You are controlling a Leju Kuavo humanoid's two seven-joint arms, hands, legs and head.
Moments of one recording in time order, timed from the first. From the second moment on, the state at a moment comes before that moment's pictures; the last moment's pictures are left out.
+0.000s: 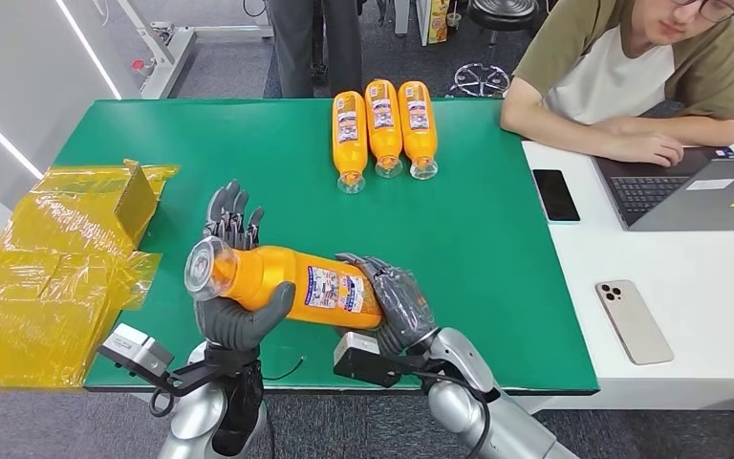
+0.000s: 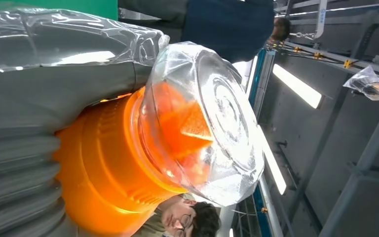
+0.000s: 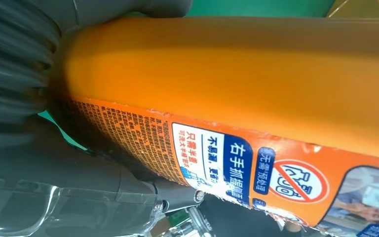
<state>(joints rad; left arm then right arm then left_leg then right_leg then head) -0.13 -0.23 -0.44 -1.28 -0.08 0.04 -0.58 -0.40 -0.09 0.81 -1.21 0.62 -0.27 -0.25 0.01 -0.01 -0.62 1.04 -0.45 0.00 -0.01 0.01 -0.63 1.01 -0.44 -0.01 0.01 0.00</state>
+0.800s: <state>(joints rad) -0.11 -0.22 -0.43 -1.29 -0.10 0.05 -0.56 -0.43 -0.08 0.81 -1.21 0.68 -0.27 -0.24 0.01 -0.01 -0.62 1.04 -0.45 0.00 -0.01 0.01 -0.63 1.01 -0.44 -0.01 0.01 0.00</state>
